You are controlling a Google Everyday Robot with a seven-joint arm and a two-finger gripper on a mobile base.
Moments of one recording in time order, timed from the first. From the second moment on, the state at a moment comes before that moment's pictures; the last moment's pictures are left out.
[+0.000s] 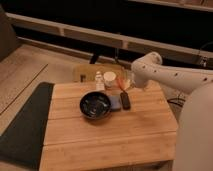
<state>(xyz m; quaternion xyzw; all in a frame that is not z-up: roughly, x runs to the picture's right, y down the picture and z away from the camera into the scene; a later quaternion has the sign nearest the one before) 0.182 0.011 0.849 -0.15 0.15 0.71 0.67</state>
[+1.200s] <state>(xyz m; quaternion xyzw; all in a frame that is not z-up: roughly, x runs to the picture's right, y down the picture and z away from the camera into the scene) 0.177 0.041 0.921 -0.28 0.16 0.66 0.68</state>
